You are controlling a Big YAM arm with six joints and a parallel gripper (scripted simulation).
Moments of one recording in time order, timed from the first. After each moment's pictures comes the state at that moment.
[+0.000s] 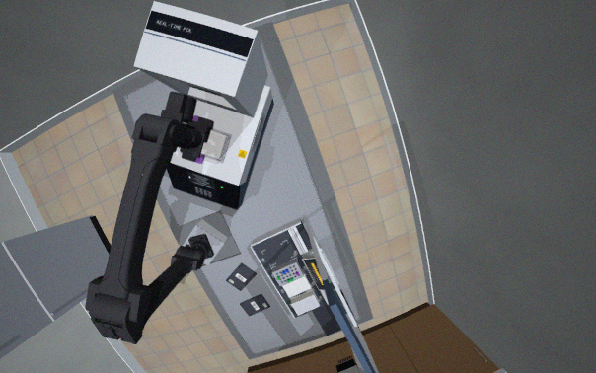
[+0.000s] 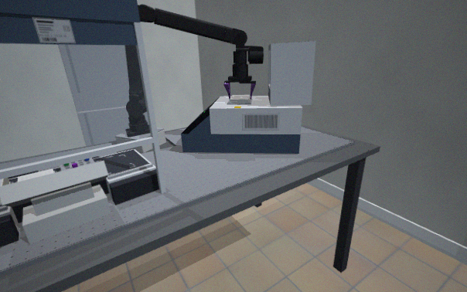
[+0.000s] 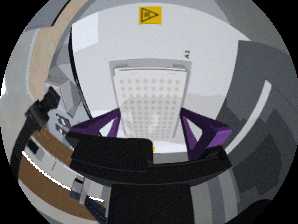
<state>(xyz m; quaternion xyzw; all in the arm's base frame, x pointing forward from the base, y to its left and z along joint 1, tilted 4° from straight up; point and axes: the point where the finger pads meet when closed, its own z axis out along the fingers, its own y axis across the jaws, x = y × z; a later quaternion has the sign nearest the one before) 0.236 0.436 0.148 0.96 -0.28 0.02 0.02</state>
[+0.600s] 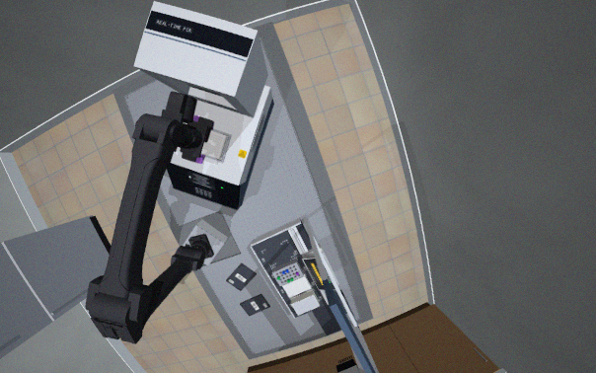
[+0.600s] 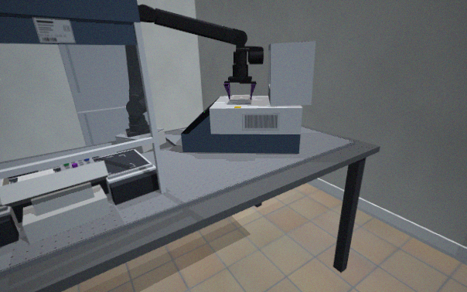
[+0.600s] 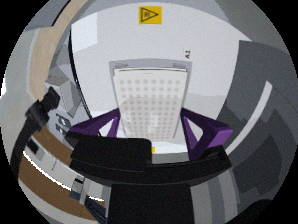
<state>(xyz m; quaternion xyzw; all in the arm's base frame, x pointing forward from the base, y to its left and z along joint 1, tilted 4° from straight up) 0.236 0.436 0.146 0.96 -0.28 0.02 0.03</state>
